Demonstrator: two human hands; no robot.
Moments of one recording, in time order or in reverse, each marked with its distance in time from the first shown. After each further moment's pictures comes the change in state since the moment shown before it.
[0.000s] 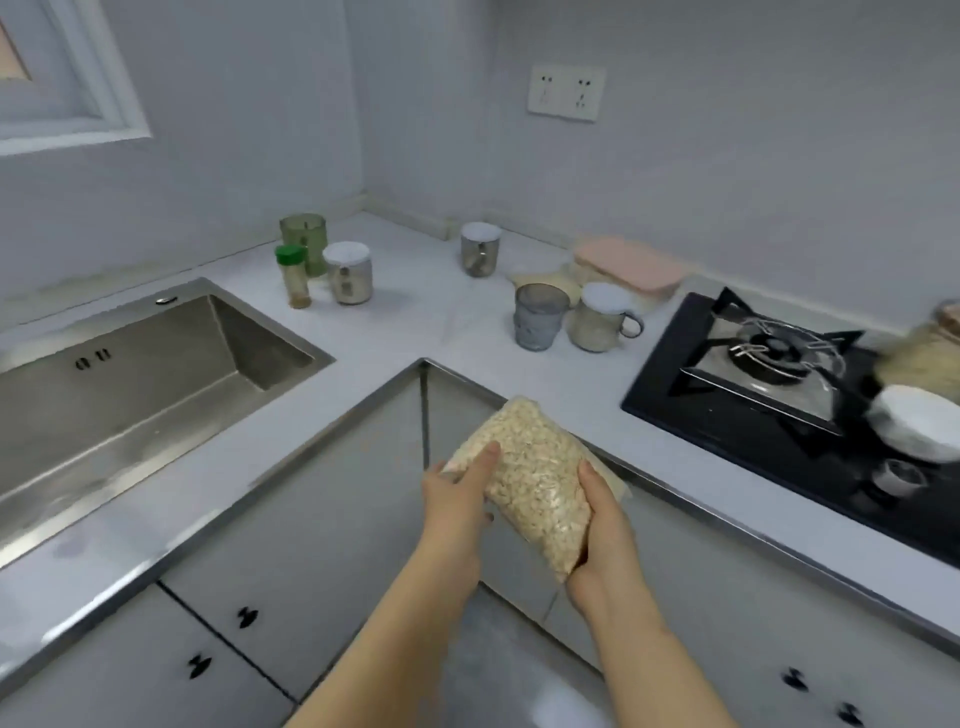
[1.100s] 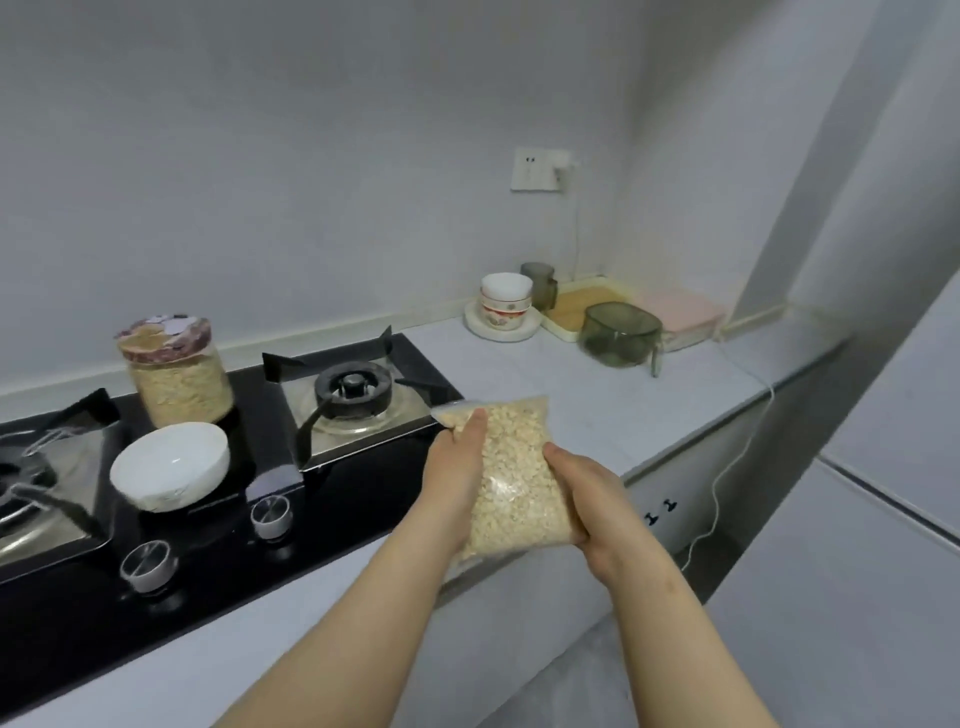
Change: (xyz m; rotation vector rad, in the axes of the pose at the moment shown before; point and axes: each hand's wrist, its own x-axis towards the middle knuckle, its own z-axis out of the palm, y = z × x) left_hand -0.214 -0.277 0.524 0.671 -1.139 -0.163; right_hand -0.170 -0.332 -0.437 -0.061 0.831 -0.581
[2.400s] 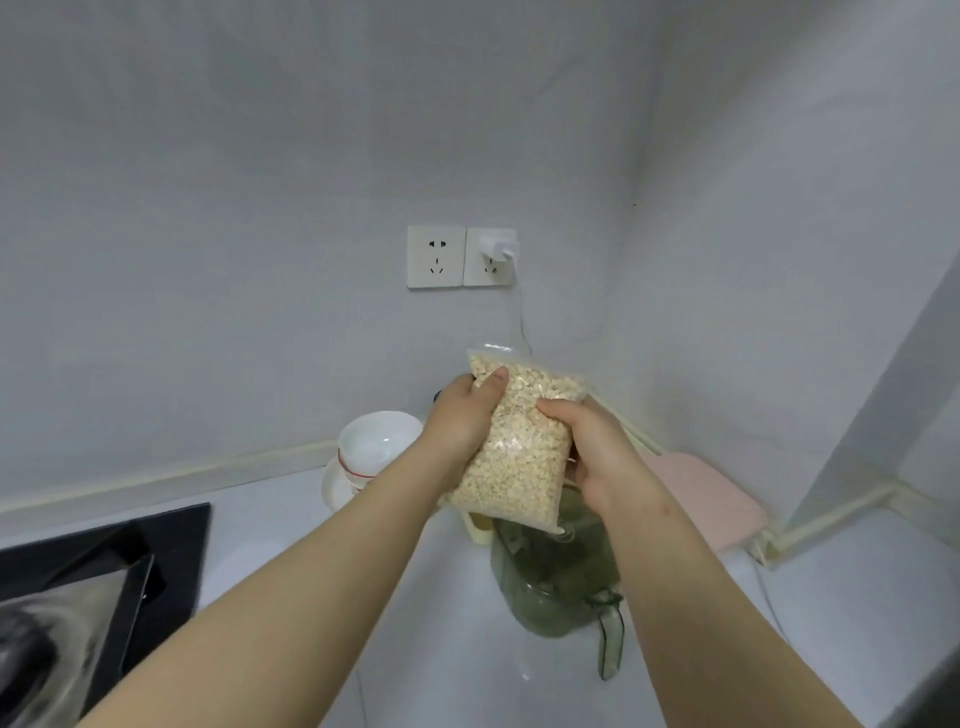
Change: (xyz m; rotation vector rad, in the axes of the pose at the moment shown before) left_hand 0.361 0.185 0.311 0.346 0.073 0.335; right_hand 0.449 -0.263 -0.152 0.048 -0.185 -0.119
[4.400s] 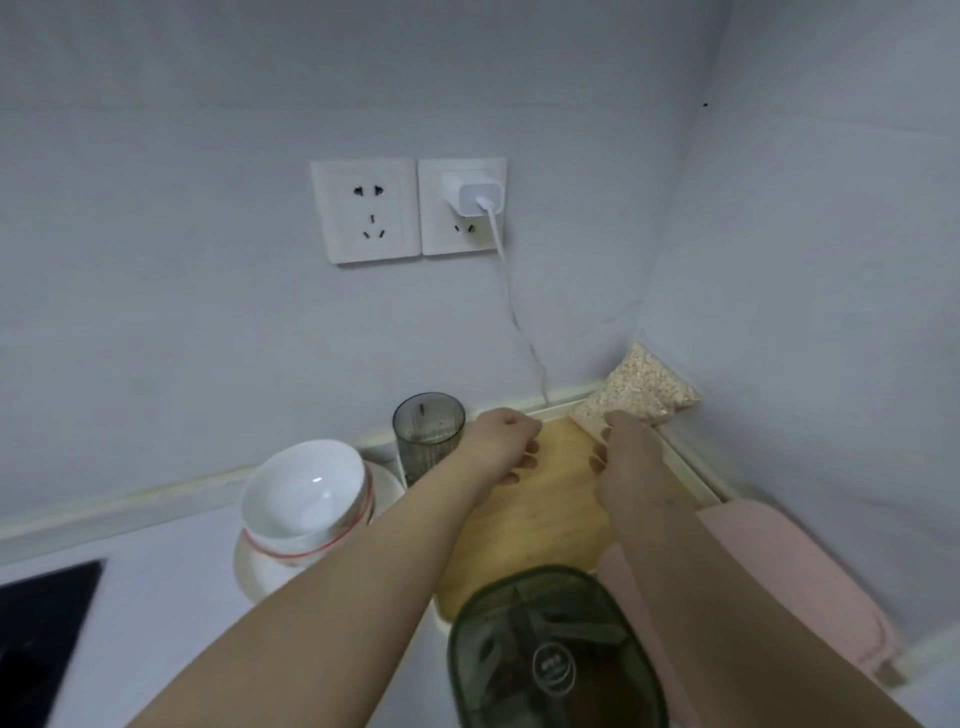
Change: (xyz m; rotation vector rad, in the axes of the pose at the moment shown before) left_hand 0.179 -0.063 0.083 0.084 -0.108 -0.299; right_hand 0.211 0.032 -0.054 0.148 0.429 0.206
